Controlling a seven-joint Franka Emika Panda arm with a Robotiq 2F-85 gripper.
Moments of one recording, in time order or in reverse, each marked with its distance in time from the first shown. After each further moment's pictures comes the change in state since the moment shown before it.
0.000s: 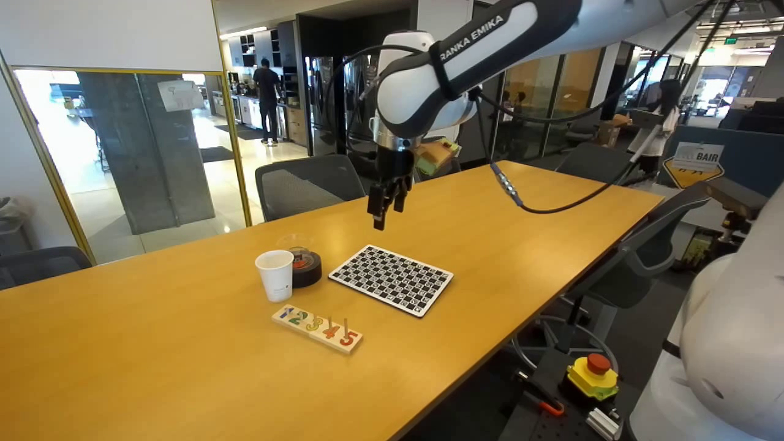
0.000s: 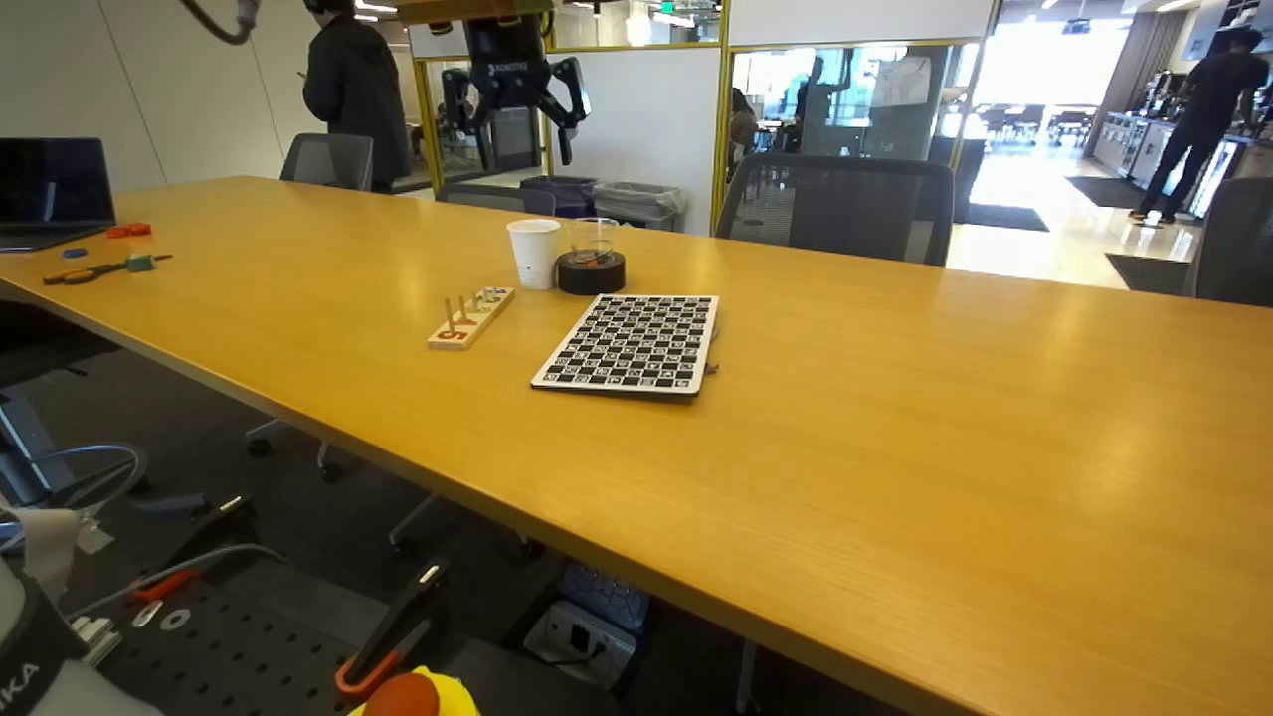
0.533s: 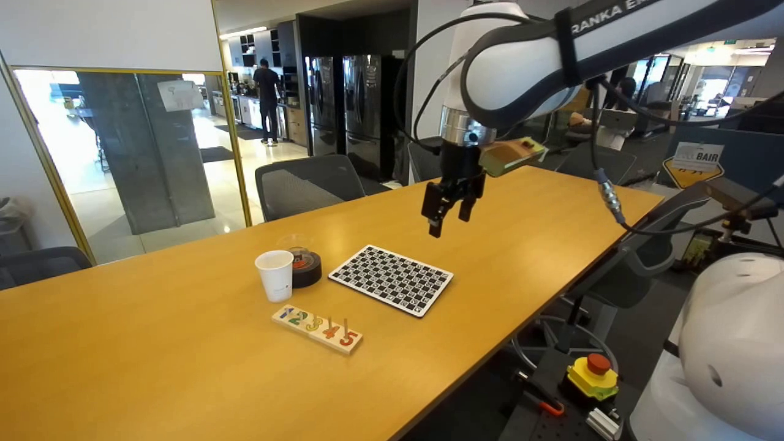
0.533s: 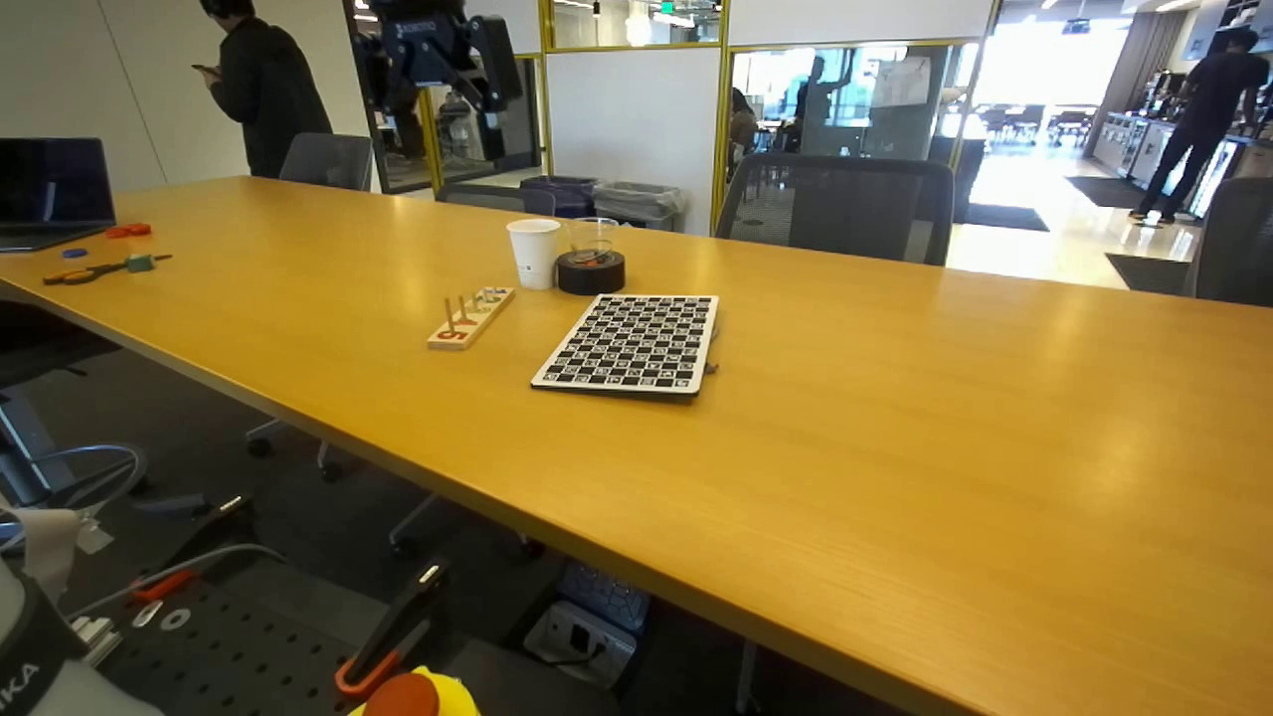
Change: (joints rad) arm -0.022 -0.438 -0.013 -0.324 0.001 -0.150 0.281
